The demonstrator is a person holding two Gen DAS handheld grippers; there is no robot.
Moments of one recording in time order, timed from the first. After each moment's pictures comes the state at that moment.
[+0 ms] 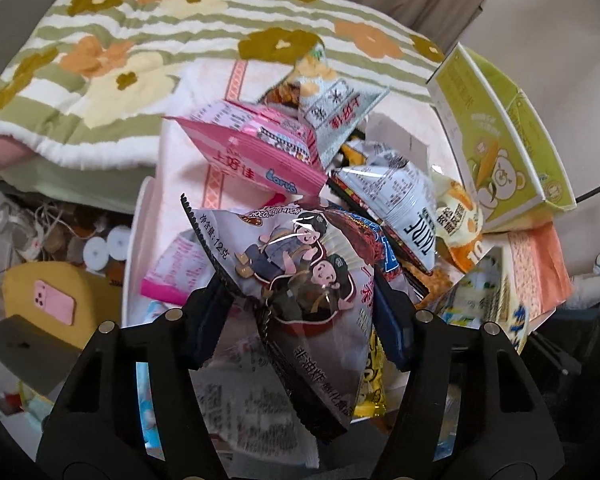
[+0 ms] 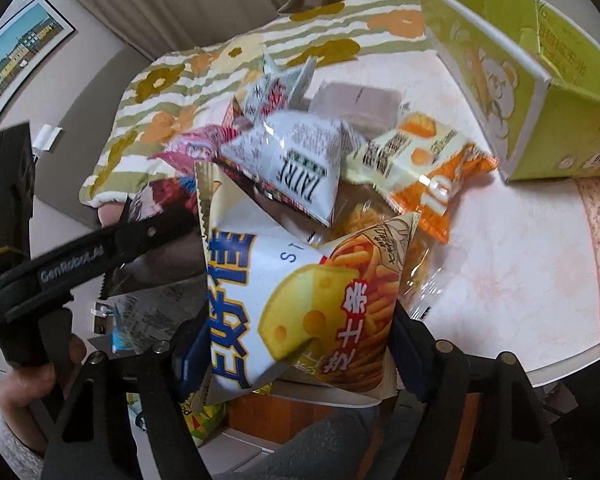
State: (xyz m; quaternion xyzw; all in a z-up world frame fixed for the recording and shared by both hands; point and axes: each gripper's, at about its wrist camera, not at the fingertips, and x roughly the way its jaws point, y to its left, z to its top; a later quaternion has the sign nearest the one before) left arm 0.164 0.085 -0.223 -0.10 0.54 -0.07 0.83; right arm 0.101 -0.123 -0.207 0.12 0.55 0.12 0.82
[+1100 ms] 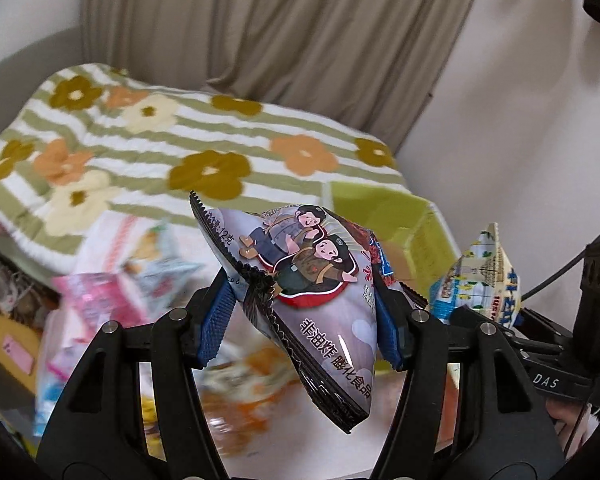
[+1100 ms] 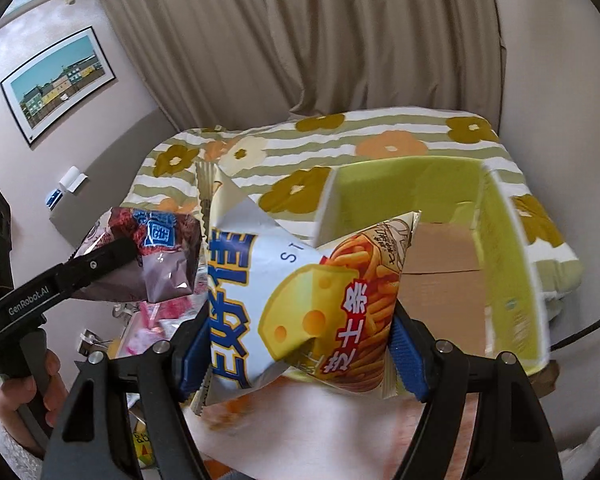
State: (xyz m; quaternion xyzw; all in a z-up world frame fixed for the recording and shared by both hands) left arm 0.221 -0.110 -0.072 -0.13 0.38 -0.09 0.91; right arm 0.196 -0.336 -0.077 0.07 0.43 0.16 0.89
